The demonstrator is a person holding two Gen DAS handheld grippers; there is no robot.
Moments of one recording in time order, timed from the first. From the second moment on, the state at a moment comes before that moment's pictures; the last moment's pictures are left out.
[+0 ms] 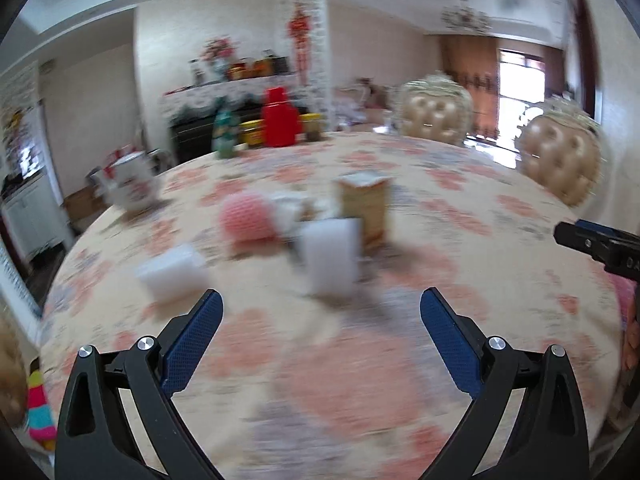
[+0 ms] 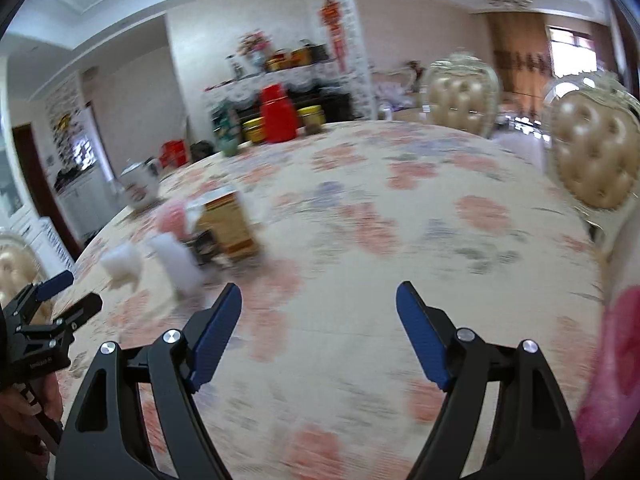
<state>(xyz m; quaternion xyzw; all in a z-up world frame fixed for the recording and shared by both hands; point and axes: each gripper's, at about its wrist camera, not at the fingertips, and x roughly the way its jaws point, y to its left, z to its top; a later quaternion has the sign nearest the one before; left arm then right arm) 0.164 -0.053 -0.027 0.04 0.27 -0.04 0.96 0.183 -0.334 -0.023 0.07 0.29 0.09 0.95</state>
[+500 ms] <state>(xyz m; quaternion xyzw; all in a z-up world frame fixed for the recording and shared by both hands) 0.222 0.097 -0.055 0.00 0.31 0.03 0.95 0.243 -0.154 -0.050 0.03 0.34 0.13 0.93</state>
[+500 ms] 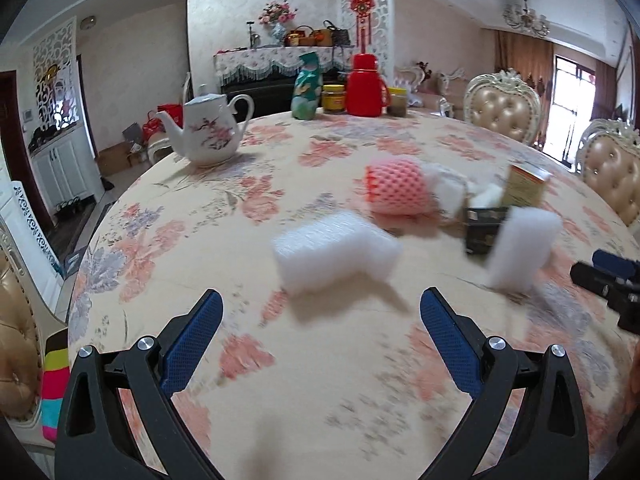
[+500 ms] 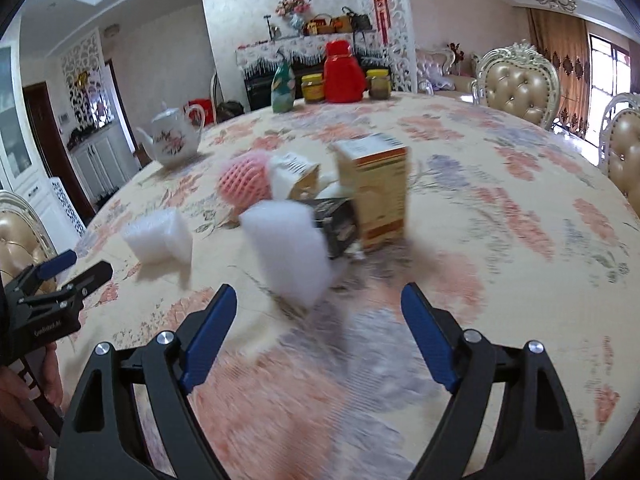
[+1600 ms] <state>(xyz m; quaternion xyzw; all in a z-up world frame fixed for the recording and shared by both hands) 0.306 0.106 -0.076 -0.02 0.34 -0.02 0.94 0.322 -0.117 -0.090 0.06 0.41 0.10 0.91</state>
